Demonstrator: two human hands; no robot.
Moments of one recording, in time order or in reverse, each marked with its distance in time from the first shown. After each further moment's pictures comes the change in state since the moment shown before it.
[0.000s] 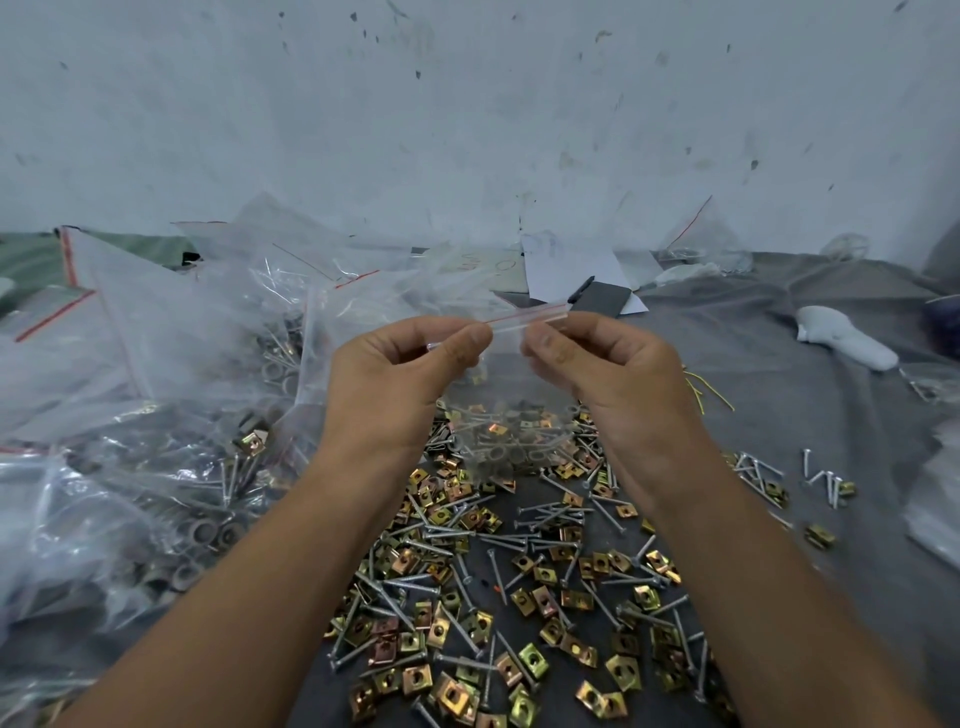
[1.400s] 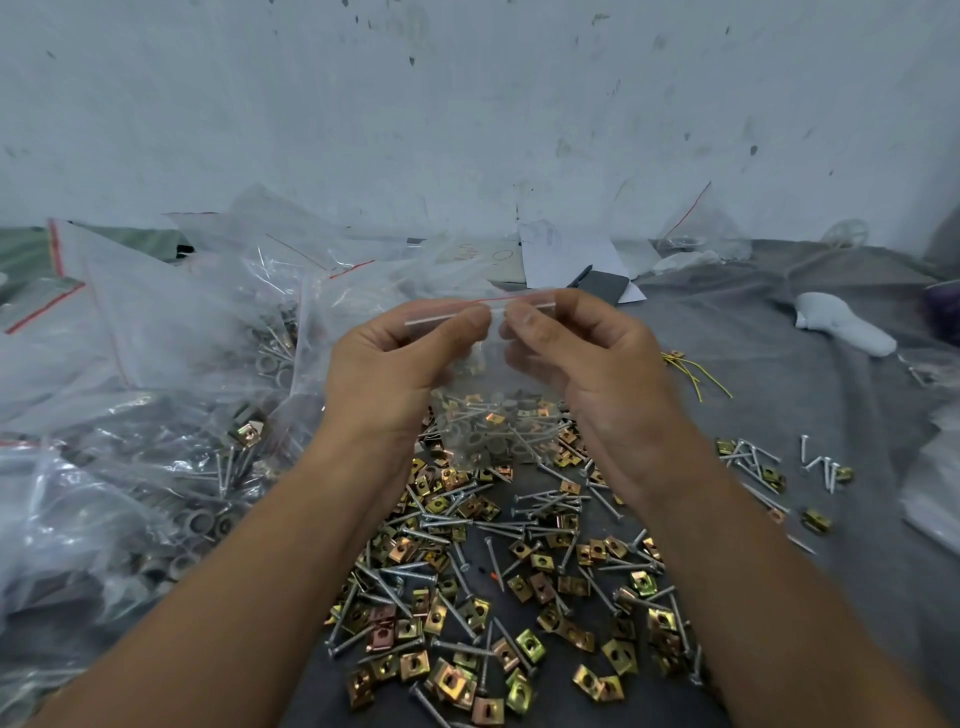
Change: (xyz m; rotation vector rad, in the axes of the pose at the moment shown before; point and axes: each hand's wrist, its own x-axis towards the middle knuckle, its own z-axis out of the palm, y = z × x) left_hand -0.001 0.000 0.006 -0.170 -0.044 -0.068; right_hand -0.002 -0.002 0.011 0.138 -0.077 0.003
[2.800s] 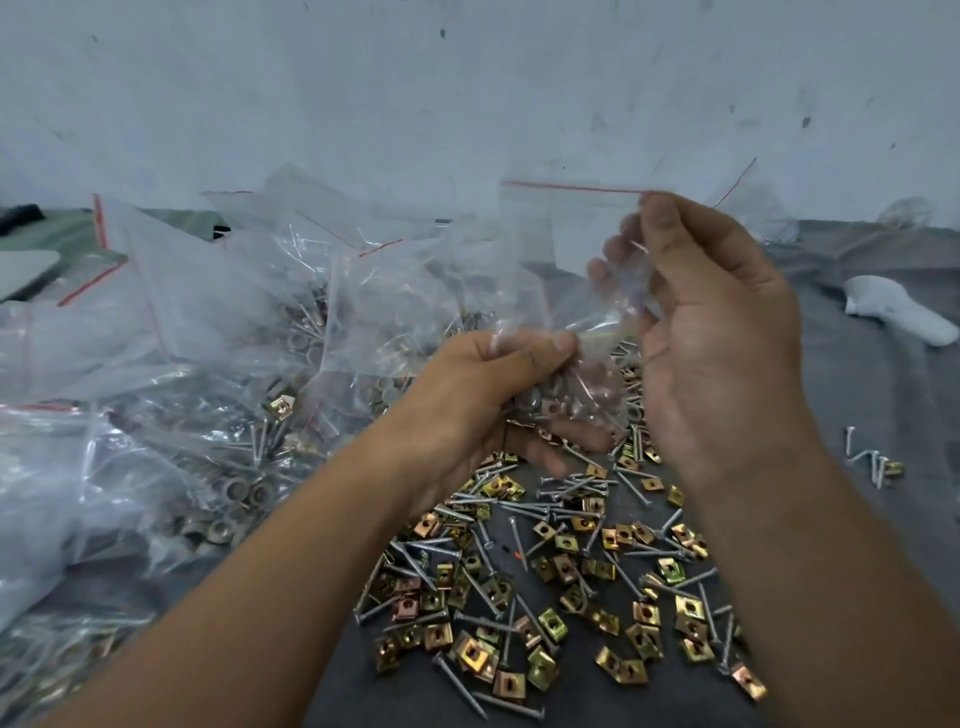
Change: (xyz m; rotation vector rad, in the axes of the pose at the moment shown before) left_hand -0.016 -0.005 0.004 -0.101 -0.548 -0.370; right_hand -0.007 -0.046 0.019 0.264 0.424 -0.070
